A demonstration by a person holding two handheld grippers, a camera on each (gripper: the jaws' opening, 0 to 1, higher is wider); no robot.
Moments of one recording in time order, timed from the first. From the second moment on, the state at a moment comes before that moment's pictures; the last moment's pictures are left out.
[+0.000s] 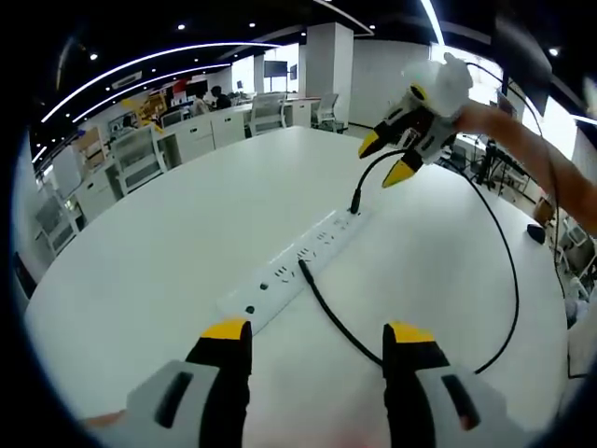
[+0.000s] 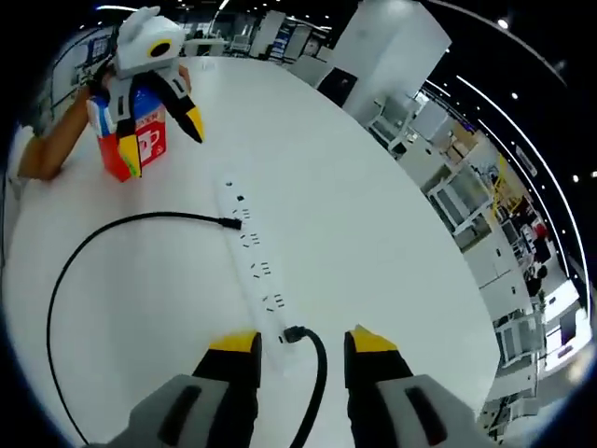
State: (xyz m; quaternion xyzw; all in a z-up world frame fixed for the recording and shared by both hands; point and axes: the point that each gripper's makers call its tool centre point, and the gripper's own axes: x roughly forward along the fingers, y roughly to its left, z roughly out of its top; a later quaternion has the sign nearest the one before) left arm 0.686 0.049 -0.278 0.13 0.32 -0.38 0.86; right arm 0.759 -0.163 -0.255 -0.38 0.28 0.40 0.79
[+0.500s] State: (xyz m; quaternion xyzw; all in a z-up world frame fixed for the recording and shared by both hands) left arm 0.686 0.050 -0.277 0.13 0.32 -0.38 0.86; right arm 0.720 -0.189 -0.218 -0.27 0.17 0.31 0.90
